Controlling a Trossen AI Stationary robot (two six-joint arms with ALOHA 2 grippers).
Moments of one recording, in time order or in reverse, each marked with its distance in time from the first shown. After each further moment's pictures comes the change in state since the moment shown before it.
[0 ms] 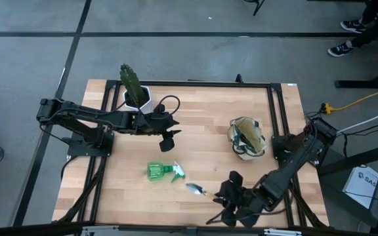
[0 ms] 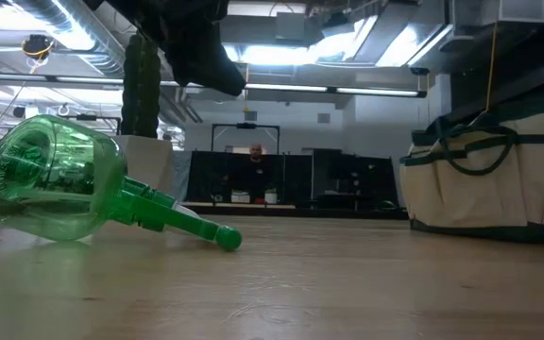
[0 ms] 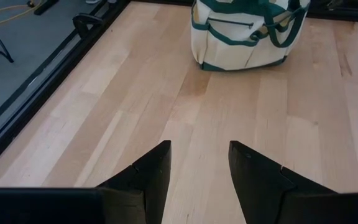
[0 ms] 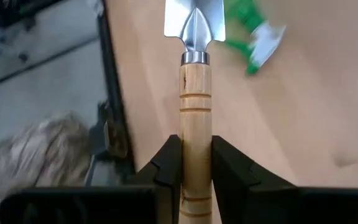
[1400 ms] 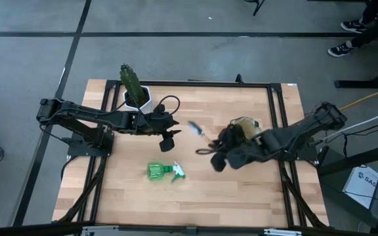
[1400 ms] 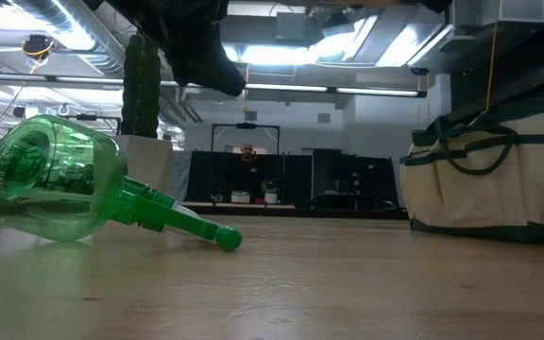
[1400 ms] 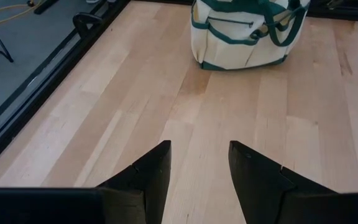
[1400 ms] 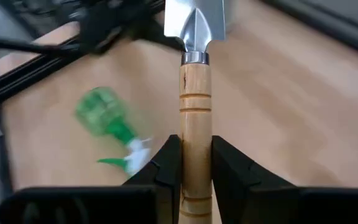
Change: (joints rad) left arm 0.000 0.000 0.000 -0.001 0.000 0.000; right arm -0.358 -0.237 0.003 -0.169 0.105 -0.142
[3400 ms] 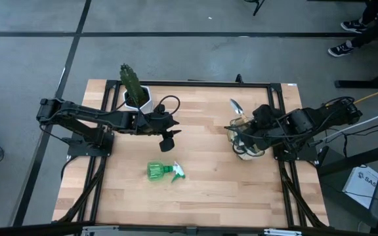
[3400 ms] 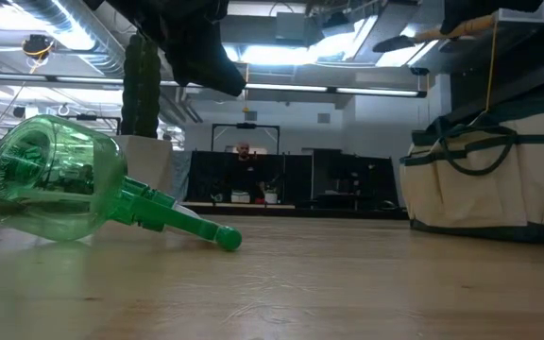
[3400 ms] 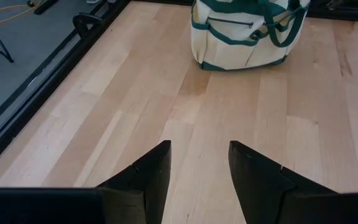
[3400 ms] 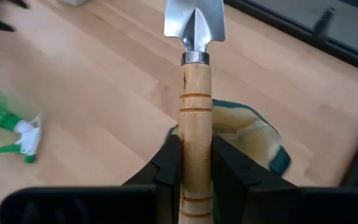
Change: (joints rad) left arm 0.000 0.000 0.000 0.000 0.000 0.000; right arm -0.061 -0.274 -0.003 -0.669 -0.017 0.364
